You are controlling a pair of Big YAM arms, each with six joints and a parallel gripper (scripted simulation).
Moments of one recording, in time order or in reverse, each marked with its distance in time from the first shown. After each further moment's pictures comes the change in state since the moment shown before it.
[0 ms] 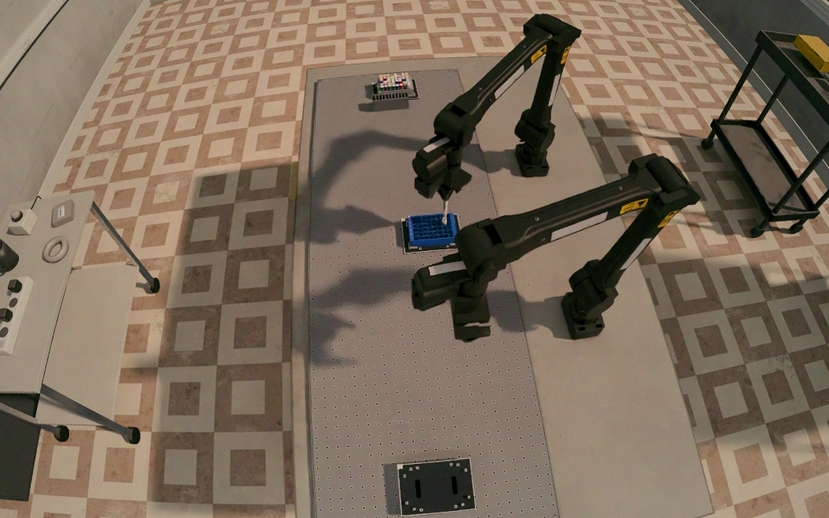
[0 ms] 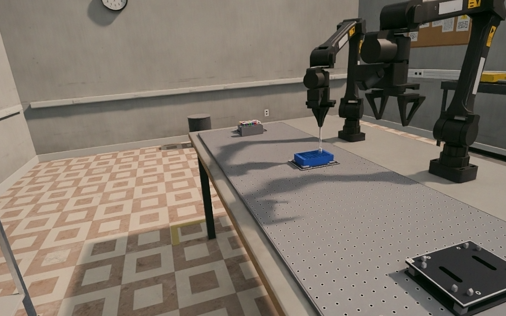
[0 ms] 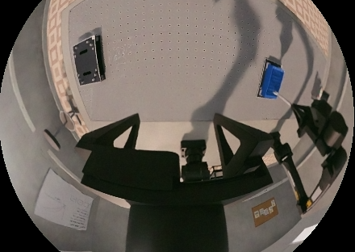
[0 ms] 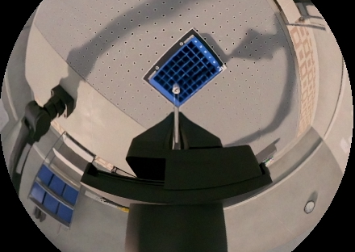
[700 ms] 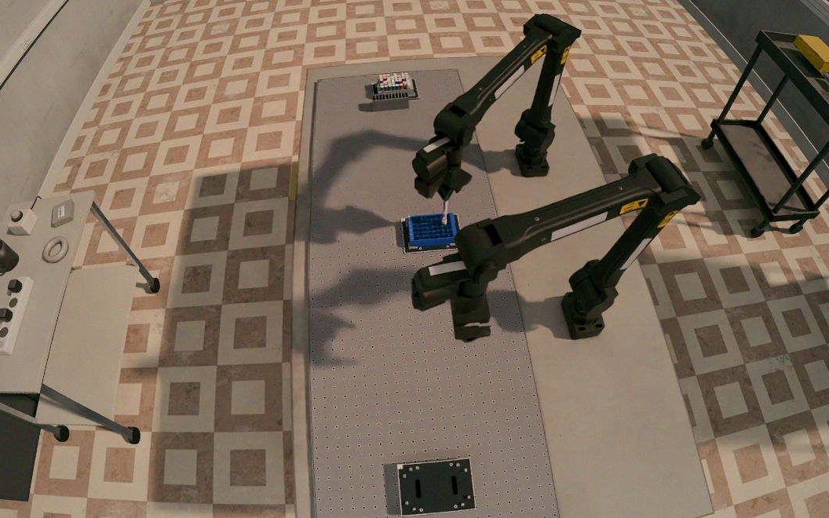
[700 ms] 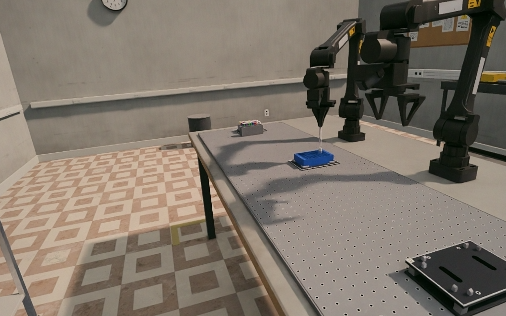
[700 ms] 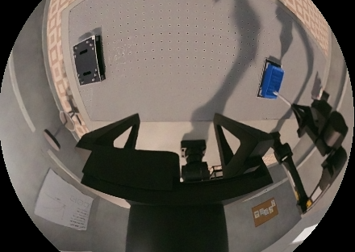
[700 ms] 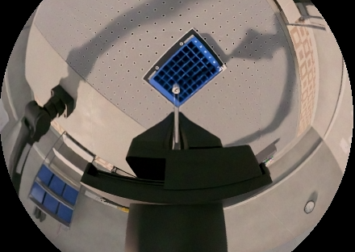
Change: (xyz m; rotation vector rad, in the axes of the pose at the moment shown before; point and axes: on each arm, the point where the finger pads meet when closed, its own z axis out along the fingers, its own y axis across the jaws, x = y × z) left arm 0.000 0.000 0.000 0.000 0.000 0.000; right arm 0.000 0.000 0.000 0.000 0.000 0.000
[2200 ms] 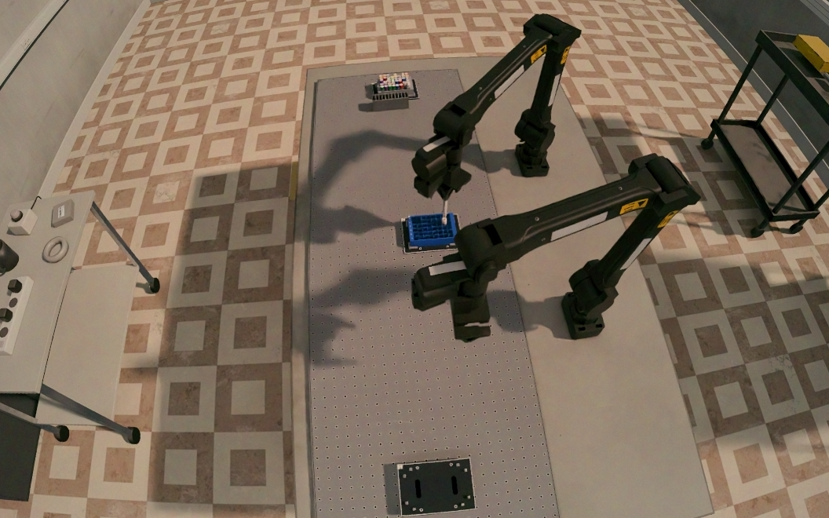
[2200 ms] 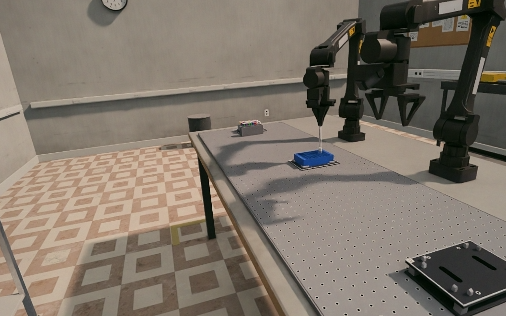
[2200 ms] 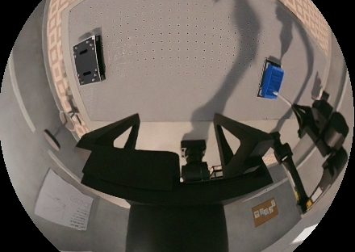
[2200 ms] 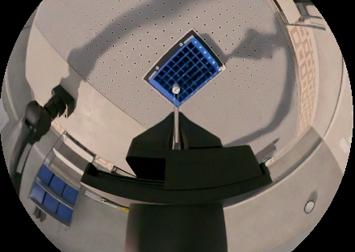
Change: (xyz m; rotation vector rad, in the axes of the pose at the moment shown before) left arm 0.000 0.000 0.000 0.000 0.000 0.000; right arm -0.001 0.000 -0.003 0.000 0.001 0.000
